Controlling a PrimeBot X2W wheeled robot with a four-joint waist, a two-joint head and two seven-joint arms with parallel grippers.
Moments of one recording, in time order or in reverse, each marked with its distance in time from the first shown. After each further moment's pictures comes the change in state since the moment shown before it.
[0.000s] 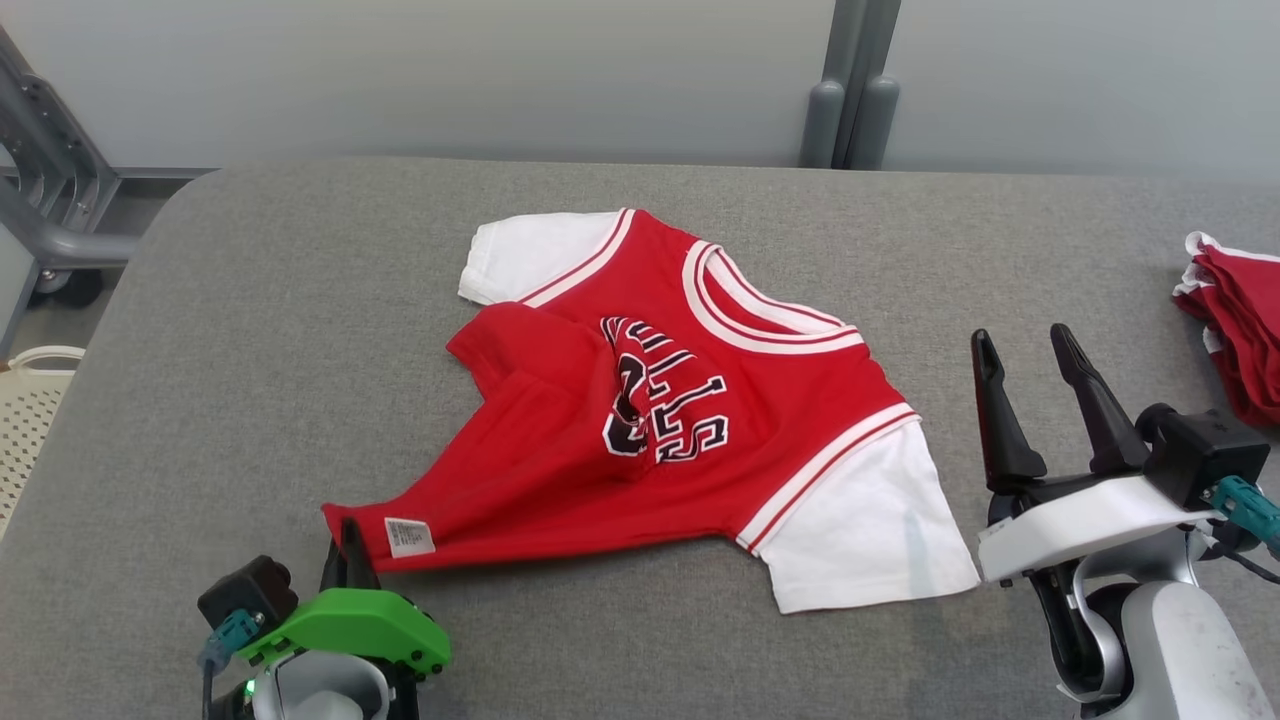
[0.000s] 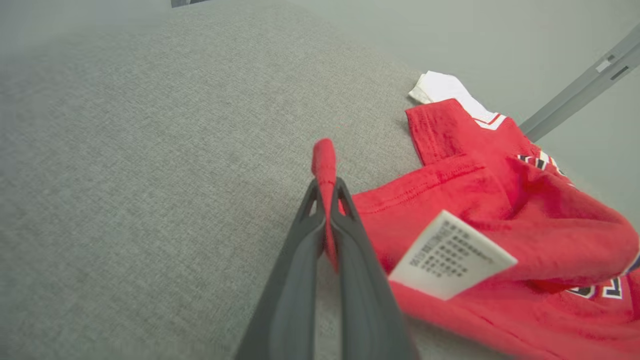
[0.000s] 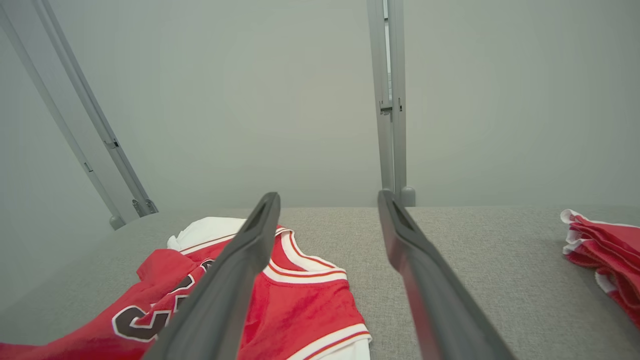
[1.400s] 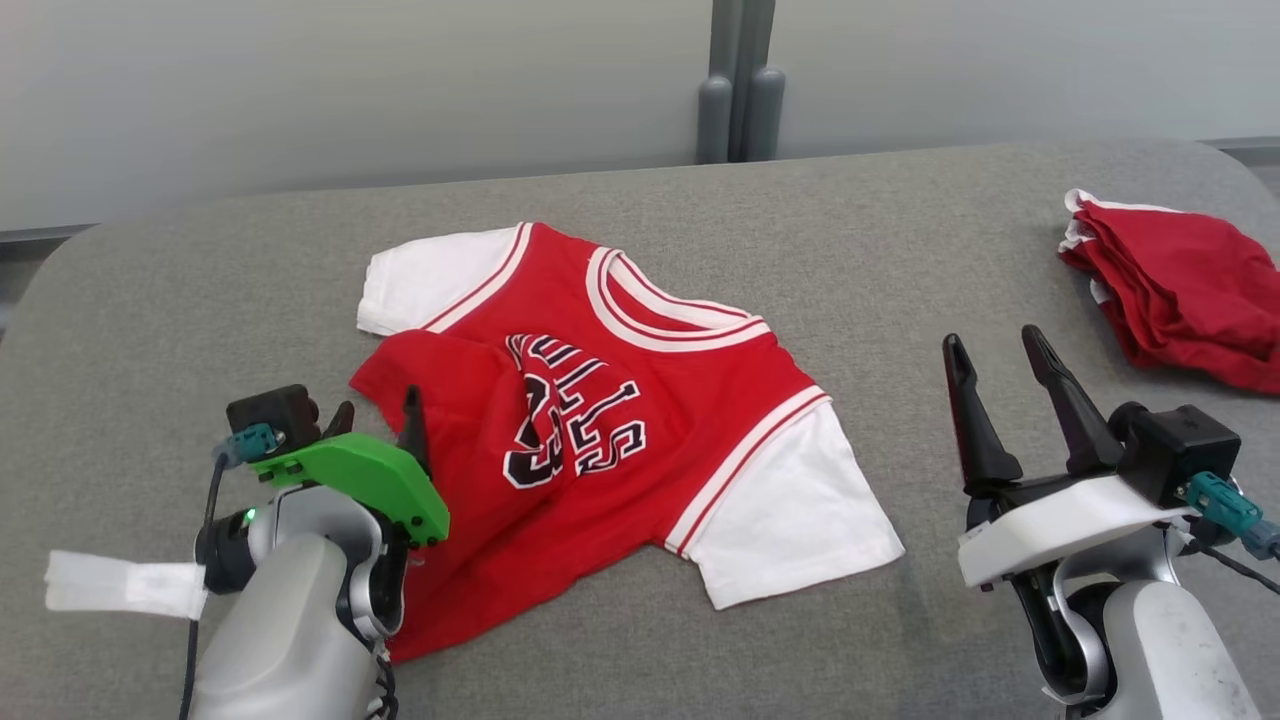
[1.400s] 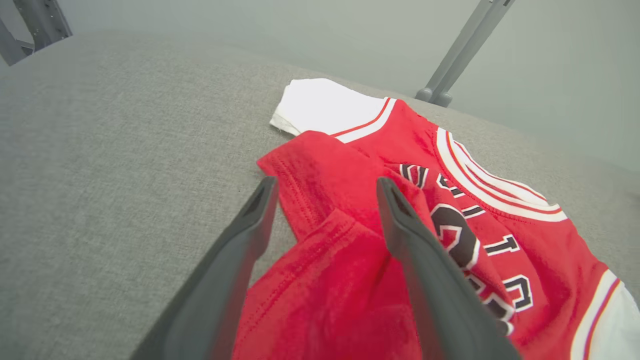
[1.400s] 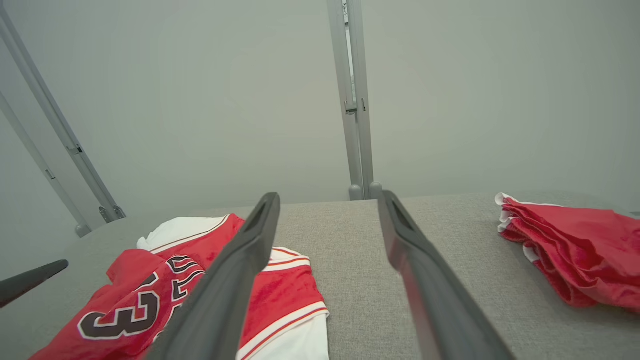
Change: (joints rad) left arm -0.296 0.029 -0.060 0.221 0.089 -0.144 0.205; right arm 0.000 0.000 0.039 -0.006 -0.005 0.000 0.018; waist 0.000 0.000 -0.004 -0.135
